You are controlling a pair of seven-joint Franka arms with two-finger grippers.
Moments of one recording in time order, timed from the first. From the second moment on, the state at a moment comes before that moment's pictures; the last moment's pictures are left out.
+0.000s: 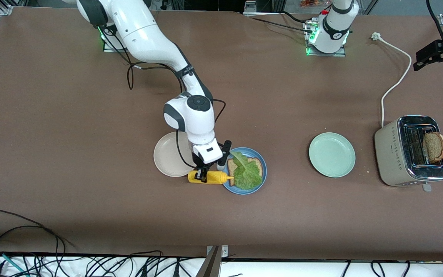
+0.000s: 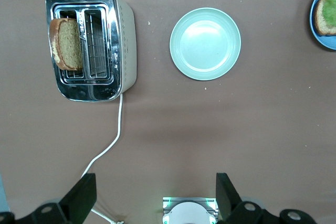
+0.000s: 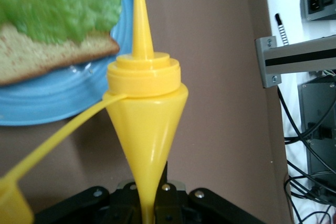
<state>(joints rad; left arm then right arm) 0.02 -0.08 0.02 -1.57 0.06 1.36 0.08 0.79 0.98 -0.24 -1.21 -0.30 2.58 -0.44</state>
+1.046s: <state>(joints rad) 0.02 -0.08 0.02 -1.57 0.06 1.36 0.08 0.95 1.10 -0.44 -1.14 -0.40 2.55 -0.43</state>
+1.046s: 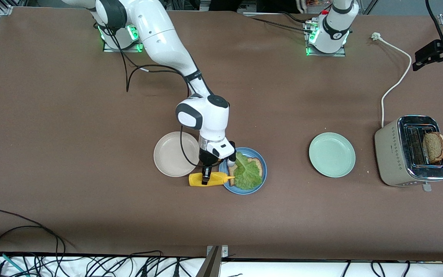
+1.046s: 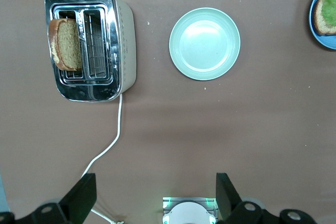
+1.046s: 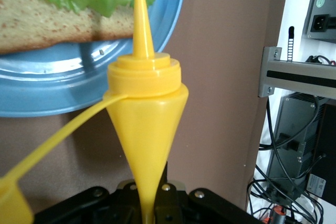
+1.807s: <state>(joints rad) 0.02 -0.08 0.02 -1.57 0.06 1.36 0.08 0.96 1.11 -0.45 -1.13 -0.43 2.55 -0.32</state>
